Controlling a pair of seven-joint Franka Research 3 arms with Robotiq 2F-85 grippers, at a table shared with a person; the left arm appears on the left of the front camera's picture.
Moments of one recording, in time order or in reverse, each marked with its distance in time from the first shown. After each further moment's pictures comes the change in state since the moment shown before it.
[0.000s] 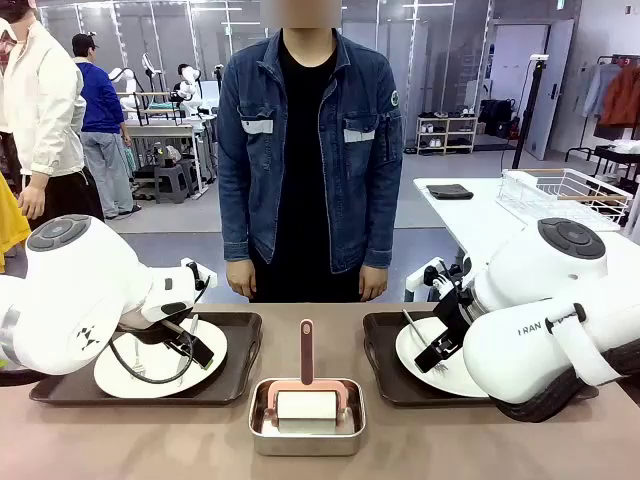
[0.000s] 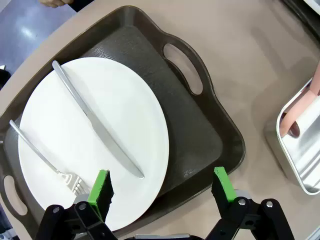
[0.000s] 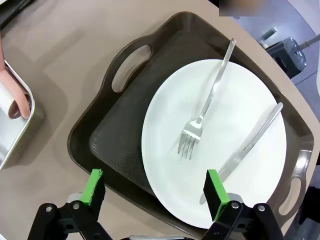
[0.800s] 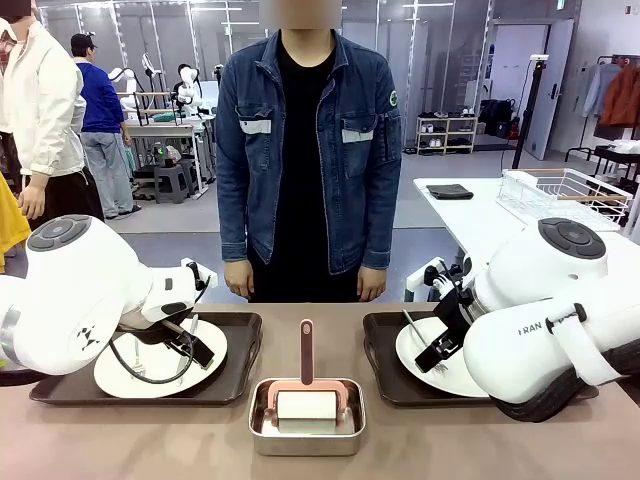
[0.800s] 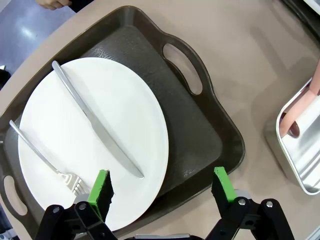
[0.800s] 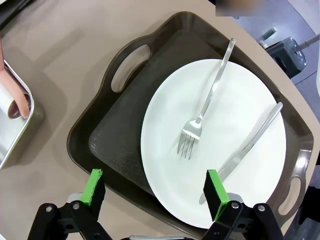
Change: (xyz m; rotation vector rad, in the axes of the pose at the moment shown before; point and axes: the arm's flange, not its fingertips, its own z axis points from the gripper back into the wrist) left arm 0.000 0.000 0.000 0.000 0.000 -0.001; right arm 0.000 -0.001 0.000 -0.001 0.000 0.000
